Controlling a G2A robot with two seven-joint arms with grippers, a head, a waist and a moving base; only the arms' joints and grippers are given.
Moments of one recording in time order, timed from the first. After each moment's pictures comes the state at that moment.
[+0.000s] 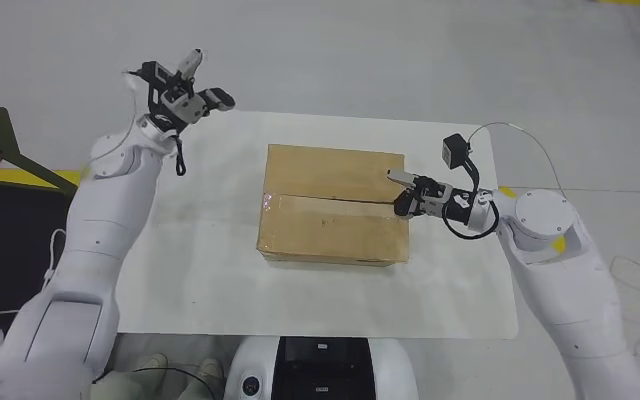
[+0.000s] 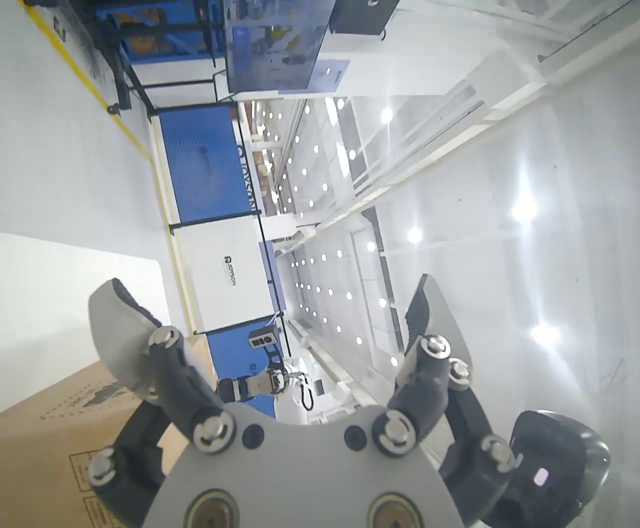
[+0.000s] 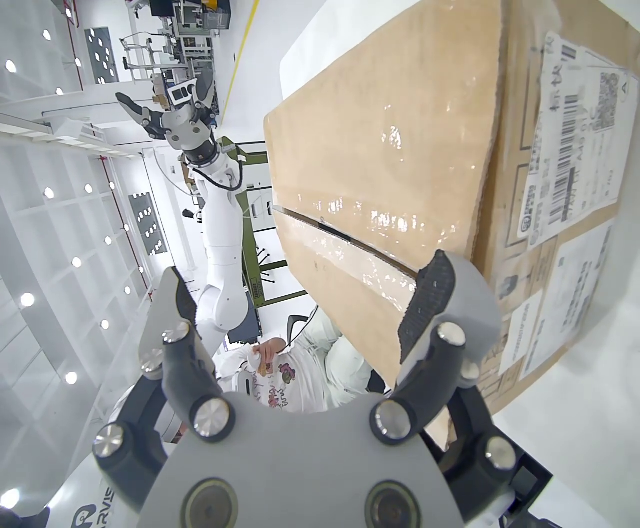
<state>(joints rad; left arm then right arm) 0.78 -1.00 -1.23 -1.01 -0.84 -0.38 -0.83 -1.12 -1.02 1.25 -1.67 0.30 0.26 0.94</state>
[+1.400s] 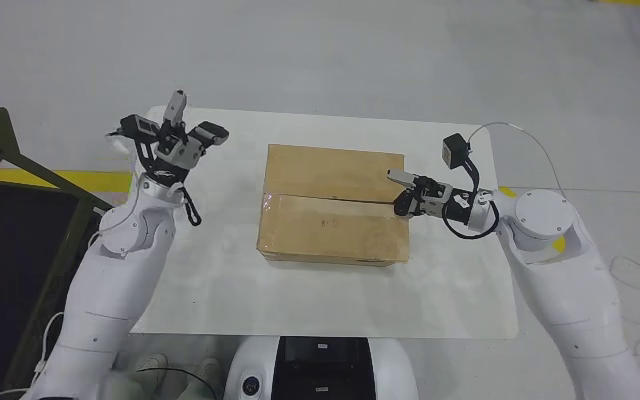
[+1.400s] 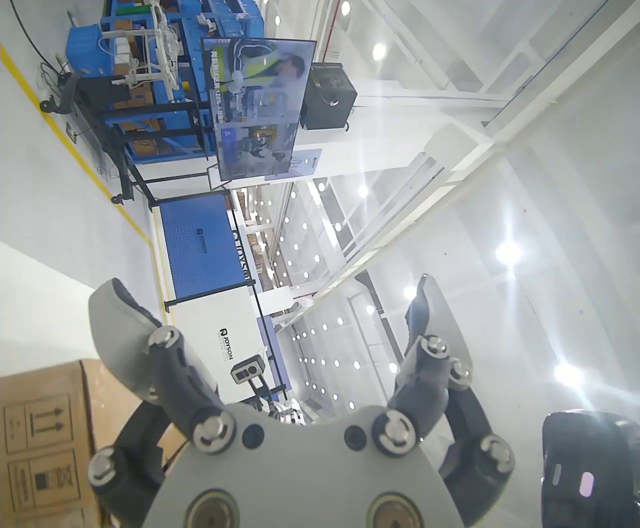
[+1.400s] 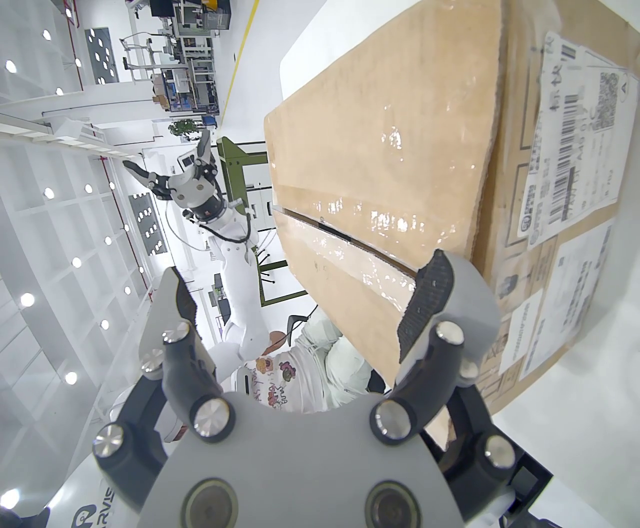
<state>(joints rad) 1.38 -0.97 -1.46 -1.69 -0.67 -0.38 -0.34 -1.12 -1.02 1.25 -1.67 0.30 0.26 0.94</state>
